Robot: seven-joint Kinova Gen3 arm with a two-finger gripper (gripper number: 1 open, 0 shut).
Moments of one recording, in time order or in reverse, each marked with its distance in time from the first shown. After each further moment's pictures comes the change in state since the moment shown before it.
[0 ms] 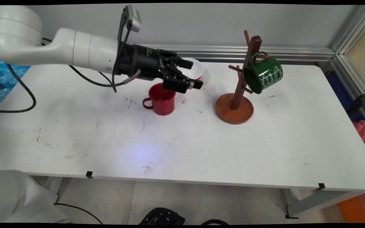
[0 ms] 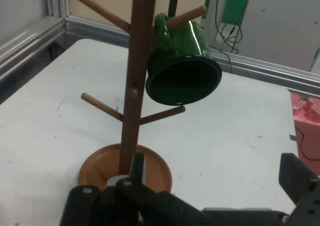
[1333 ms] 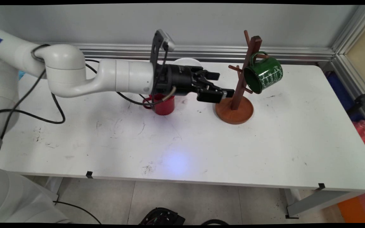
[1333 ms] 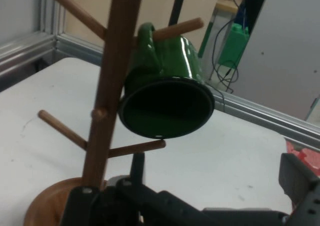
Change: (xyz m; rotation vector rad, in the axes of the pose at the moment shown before) arm -0.027 0.028 0.082 -0.007 0.115 -0.125
